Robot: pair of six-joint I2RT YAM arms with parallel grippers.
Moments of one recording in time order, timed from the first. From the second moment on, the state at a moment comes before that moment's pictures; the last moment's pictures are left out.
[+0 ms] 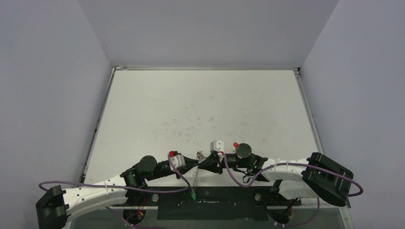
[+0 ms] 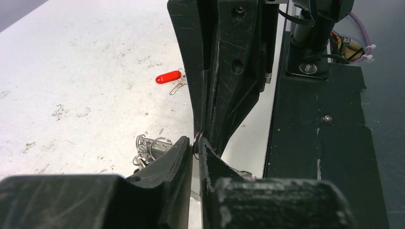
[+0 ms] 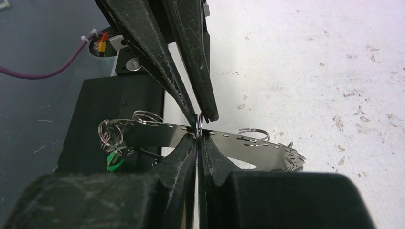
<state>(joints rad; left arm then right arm) -1.09 0.62 0.10 0.48 0.19 0.05 0.99 1.25 0.25 0.83 -0.55 0.02</state>
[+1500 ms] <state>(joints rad) -1.09 0.61 0.20 0.23 0.17 0.16 1.00 1.17 0.32 0.67 -0.52 -0.04</state>
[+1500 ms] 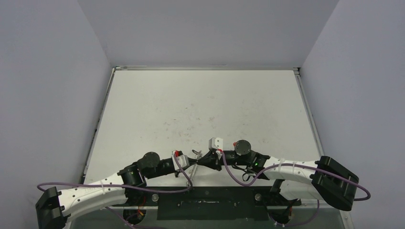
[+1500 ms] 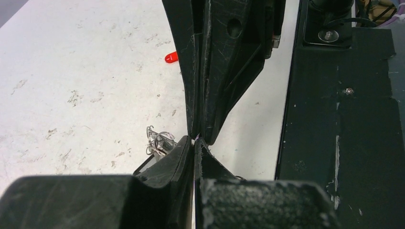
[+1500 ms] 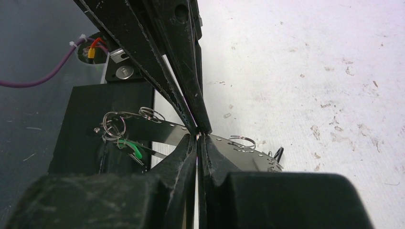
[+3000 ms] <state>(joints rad) -1.10 0.64 0.43 -0.26 0.04 -0.24 1.12 1.16 0.39 0.55 -0.20 0.09</state>
